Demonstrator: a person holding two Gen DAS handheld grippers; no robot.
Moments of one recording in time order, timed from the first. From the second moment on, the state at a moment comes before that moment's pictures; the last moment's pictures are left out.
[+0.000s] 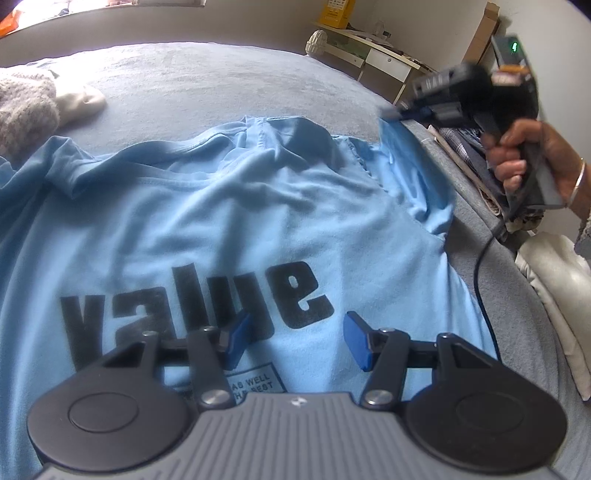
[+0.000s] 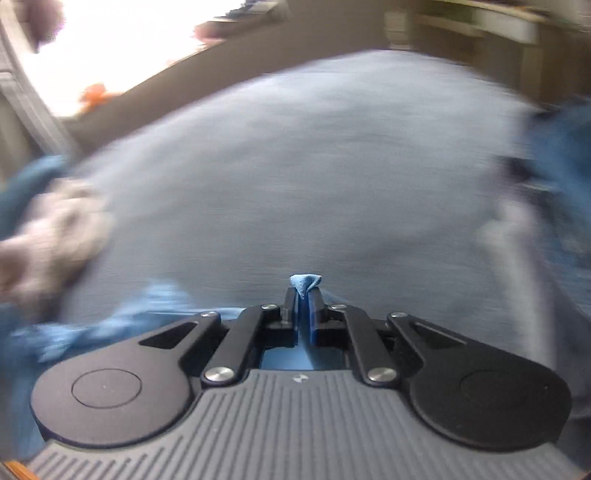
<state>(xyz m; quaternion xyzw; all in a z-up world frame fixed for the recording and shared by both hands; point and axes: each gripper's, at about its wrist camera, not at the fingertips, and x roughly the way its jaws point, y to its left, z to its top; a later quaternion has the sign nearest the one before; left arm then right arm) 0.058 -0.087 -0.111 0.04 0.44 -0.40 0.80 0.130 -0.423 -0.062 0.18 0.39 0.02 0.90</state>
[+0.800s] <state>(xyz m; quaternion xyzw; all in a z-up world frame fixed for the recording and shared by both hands) 0.051 -0.089 -0.109 0.03 0.45 -0.40 0.80 0.053 -0.489 -0.142 0.40 0.40 -0.01 0.82</state>
